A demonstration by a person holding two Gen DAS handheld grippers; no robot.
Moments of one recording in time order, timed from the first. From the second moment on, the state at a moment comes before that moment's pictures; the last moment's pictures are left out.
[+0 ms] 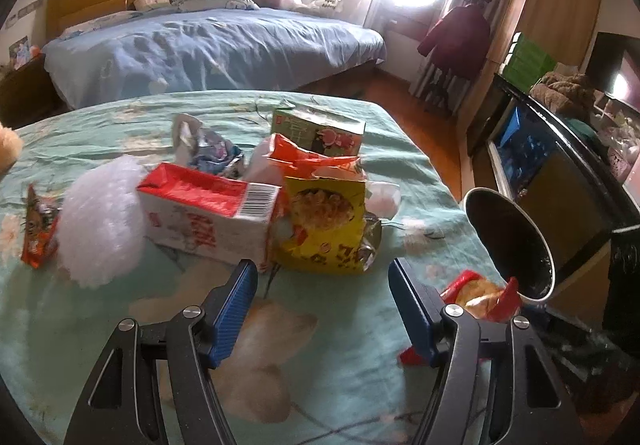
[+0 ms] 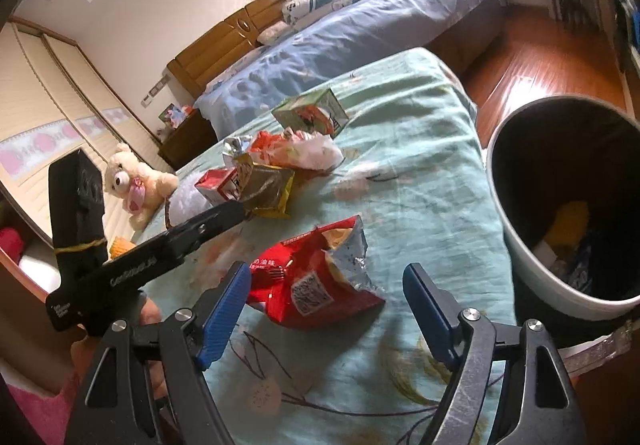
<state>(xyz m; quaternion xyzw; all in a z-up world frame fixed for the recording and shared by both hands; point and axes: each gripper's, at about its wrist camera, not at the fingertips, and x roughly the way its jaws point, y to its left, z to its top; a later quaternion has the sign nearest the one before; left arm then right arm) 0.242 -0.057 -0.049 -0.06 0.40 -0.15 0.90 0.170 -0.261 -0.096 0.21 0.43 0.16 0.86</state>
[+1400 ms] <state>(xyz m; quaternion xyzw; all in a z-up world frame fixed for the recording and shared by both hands) 0.237 -0.144 -0.034 -0.01 0.40 -0.24 0.88 0.134 -0.375 -0.067 0.27 0.35 0.06 0.89</state>
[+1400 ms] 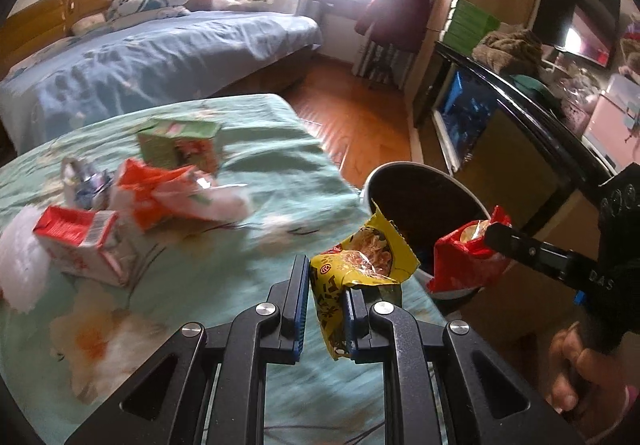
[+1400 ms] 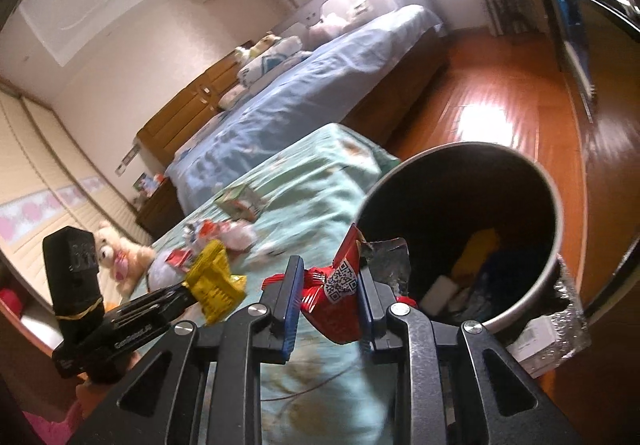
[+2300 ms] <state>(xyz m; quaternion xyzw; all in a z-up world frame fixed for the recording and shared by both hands) 0.266 -0.219 -0.038 0.02 0.40 -0.27 0.88 0.141 -0.418 -0.080 0.27 0.35 0.00 0.90</state>
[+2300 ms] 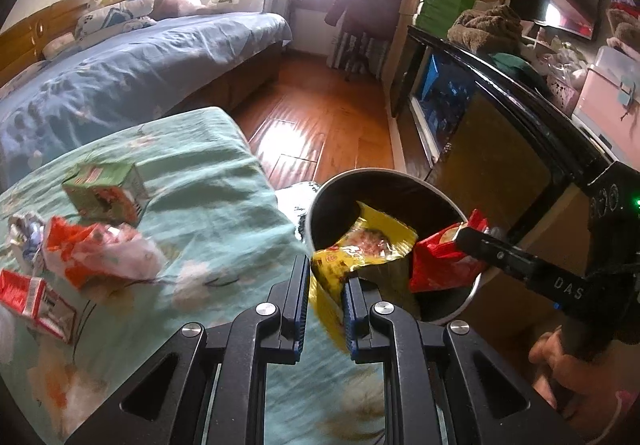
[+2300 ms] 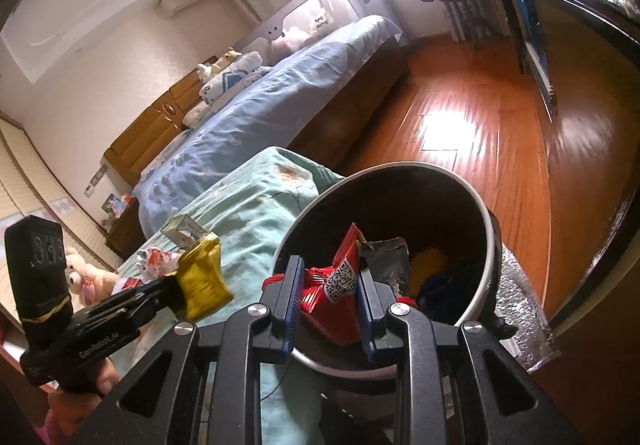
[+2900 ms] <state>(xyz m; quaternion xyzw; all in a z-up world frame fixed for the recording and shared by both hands) 0.277 -0.241 -0.046 0.04 0.41 -0.28 0.87 0.153 -0.437 -0.095 0.28 0.37 -0.03 0.89</state>
